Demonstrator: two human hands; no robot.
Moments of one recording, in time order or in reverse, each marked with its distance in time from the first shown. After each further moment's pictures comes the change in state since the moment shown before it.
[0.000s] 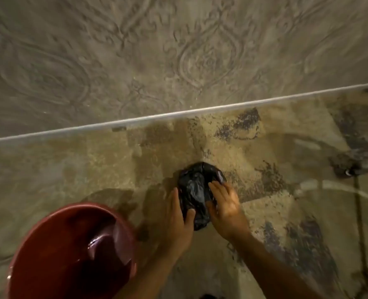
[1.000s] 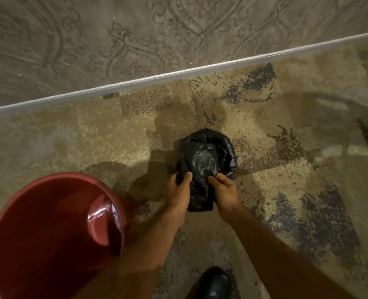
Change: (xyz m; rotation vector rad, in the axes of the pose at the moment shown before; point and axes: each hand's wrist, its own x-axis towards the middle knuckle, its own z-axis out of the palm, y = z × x) left_hand 0.054 -0.044 0.081 -0.665 0.088 -0.539; right_hand 0.000 0.049 0.100 1.285 -0.098 0.784
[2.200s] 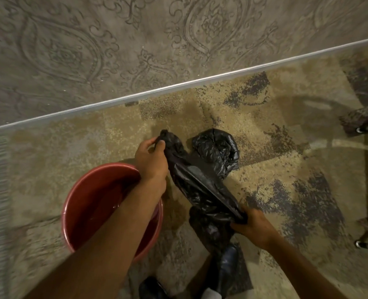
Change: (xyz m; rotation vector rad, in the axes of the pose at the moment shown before) left_hand -0.105 0.140 -0.133 -0.178 0.201 0.286; right_hand -0.178 -0.002 -0.050 -1.010 -0.204 -0.121
